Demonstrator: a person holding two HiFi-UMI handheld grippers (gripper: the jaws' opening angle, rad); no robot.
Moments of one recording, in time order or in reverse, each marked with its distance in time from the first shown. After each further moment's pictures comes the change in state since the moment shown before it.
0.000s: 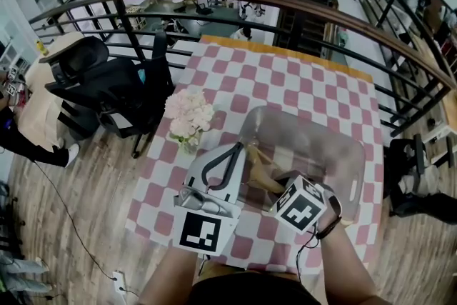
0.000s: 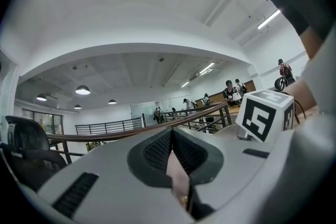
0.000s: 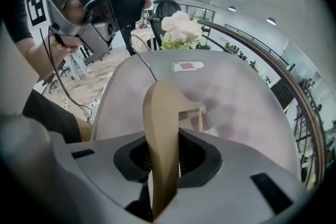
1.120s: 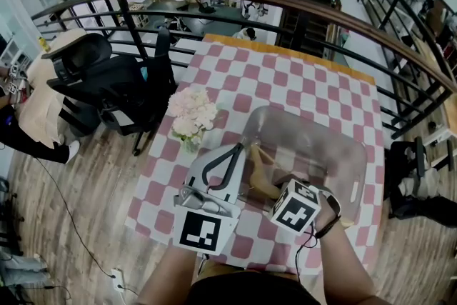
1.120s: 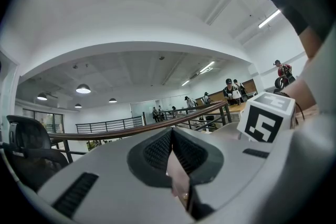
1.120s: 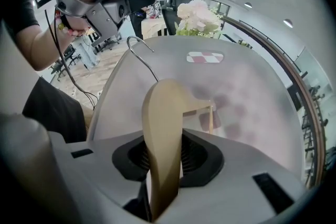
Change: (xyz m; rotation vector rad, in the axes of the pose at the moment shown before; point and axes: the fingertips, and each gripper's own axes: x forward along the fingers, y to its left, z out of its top) left arm -0.004 0.002 -0.006 -0.007 0.017 0.003; right arm 0.012 0.017 -0.011 -0.092 0.090 0.062
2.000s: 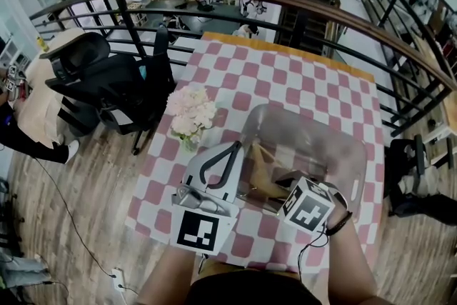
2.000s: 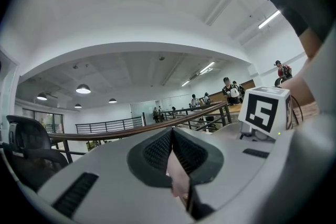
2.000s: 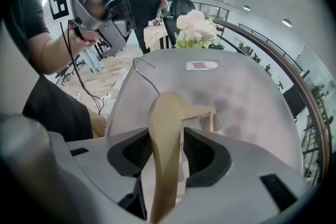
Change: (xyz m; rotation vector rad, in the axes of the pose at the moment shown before) left arm -0.001 0.004 0.000 -0.002 -0.001 -0.004; right arm -0.017 0.000 0.003 -0.001 -0.066 0.030
